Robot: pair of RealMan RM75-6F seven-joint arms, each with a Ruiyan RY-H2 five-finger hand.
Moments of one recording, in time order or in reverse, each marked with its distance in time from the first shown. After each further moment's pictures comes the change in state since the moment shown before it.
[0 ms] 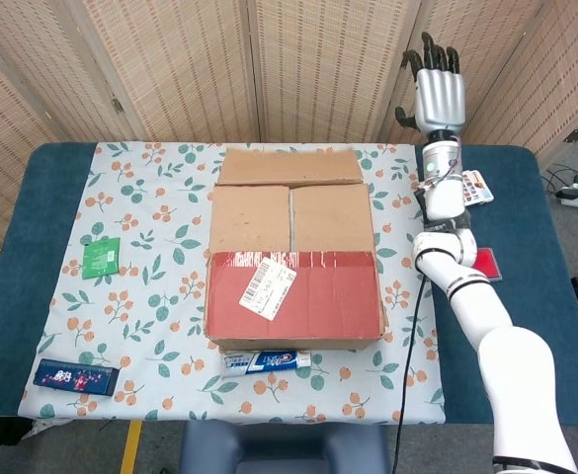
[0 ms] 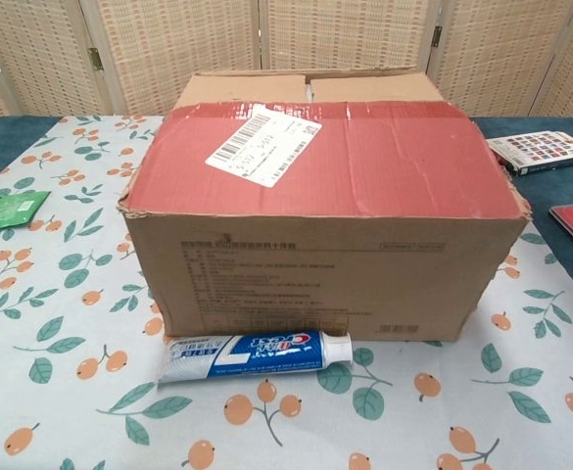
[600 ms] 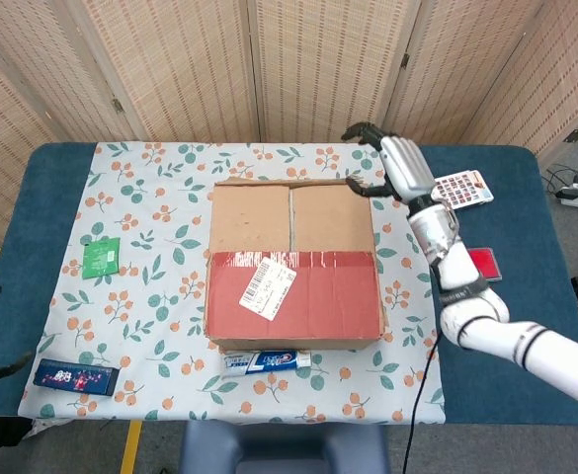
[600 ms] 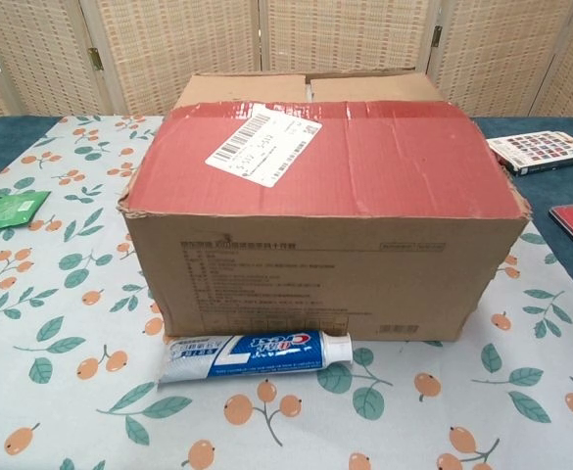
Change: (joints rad) left arm -0.032 -0.010 0.044 -0.018 0.090 -0.049 -0.016; right arm -0.359 0.421 -0.081 -1.117 -0.065 0.200 0.243
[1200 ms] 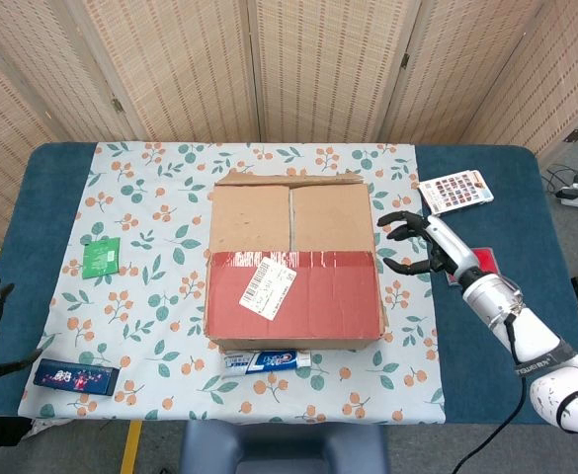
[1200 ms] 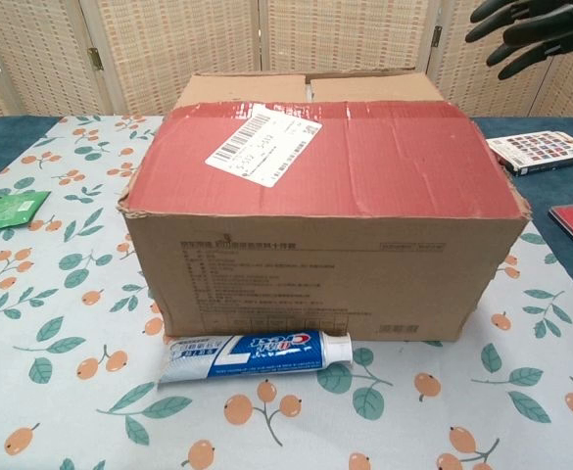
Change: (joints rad) left arm -0.025 -0.029 -0.008 0.013 -0.026 -0.025 0.034; right arm -0.262 0.361 -0.066 -0.410 -0.045 -0.258 0.522
